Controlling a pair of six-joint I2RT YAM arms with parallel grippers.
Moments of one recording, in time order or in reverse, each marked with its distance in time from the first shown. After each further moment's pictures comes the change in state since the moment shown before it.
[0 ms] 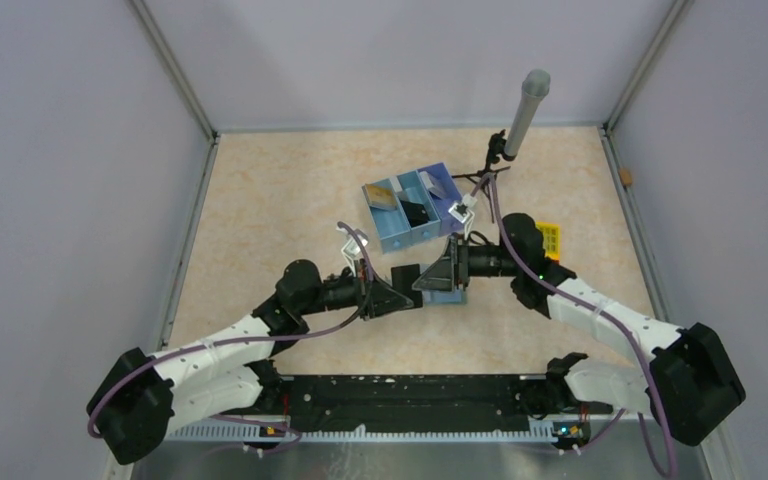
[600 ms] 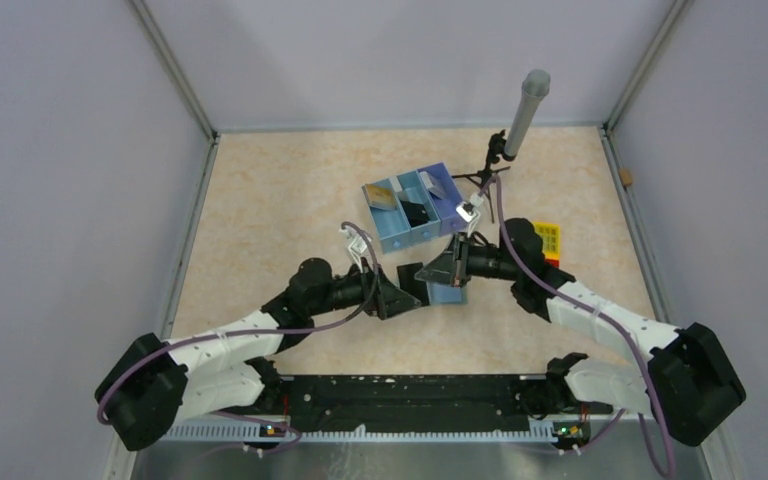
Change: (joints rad) left arm -0.002 0.083 -0.006 0.004 -0.099 -0.042; right arm 0.014 -0.004 -0.051 0.143 0.134 0.136
